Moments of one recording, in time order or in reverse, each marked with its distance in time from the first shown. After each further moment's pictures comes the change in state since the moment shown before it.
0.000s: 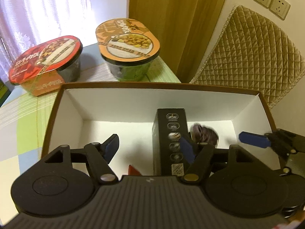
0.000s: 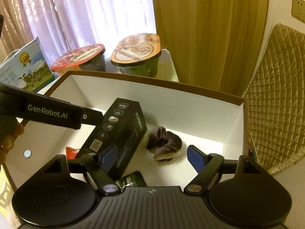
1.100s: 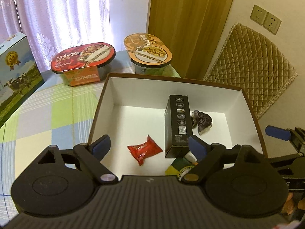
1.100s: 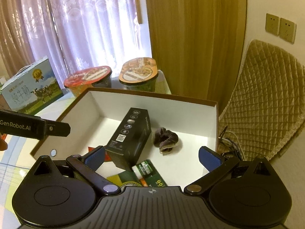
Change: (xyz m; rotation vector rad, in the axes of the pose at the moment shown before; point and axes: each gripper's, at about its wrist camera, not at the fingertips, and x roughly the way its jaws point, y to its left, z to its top) left arm -0.116 0.021 -0.057 -0.047 -0.091 0.043; right arm -0.100 0.042 -0.028 0.045 -0.130 -0.062
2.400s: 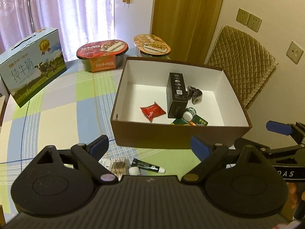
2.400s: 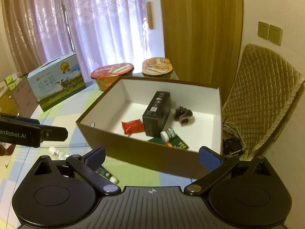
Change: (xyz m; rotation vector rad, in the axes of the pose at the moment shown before) left arm -0.123 0.026 -0.101 0.009 -0.049 -0.006; right arm -0.105 0.073 -0.070 -0.007 -0.018 0.013
